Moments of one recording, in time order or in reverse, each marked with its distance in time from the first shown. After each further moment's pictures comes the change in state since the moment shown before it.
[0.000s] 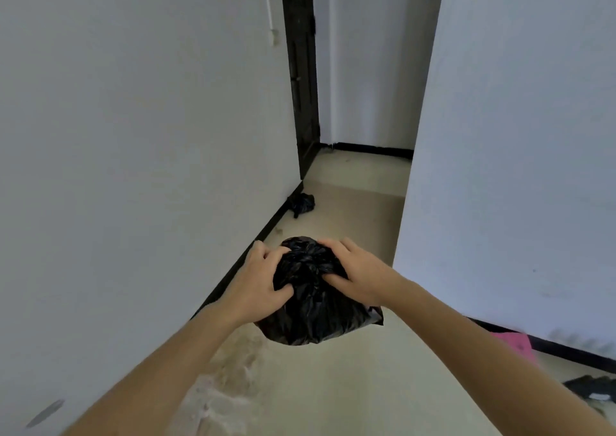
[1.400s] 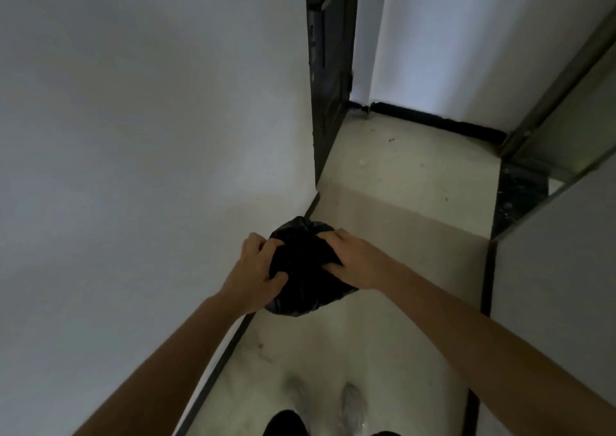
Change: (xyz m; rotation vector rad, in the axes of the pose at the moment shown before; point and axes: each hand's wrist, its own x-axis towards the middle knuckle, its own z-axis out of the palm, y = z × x) left_hand 1.043 -0.522 0.101 -0.098 -0.172 -0.230; right_hand 1.054 0.583 0.000 0.057 -0.340 0.106
